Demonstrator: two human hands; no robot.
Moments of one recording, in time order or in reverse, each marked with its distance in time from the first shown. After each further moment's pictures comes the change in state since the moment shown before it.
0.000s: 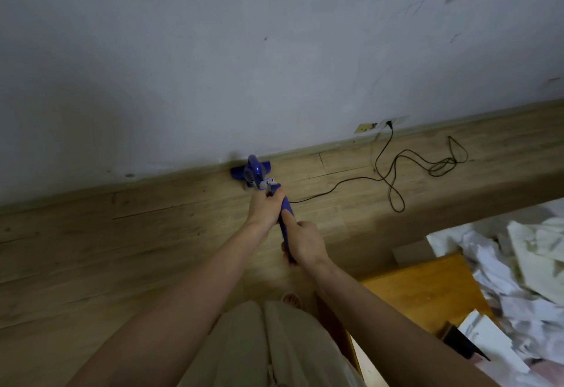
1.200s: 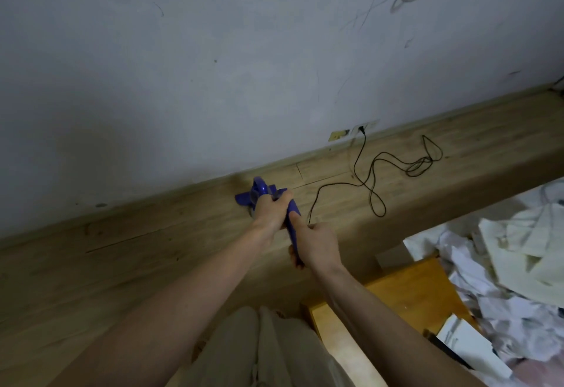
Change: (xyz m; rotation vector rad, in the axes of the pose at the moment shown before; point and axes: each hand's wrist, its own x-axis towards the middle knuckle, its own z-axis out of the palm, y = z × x) left_hand -0.005 0.049 0.106 0.070 -0.131 -0.061; right_hand 0.009 -0.007 -0.113 0.150 0.146 -0.068
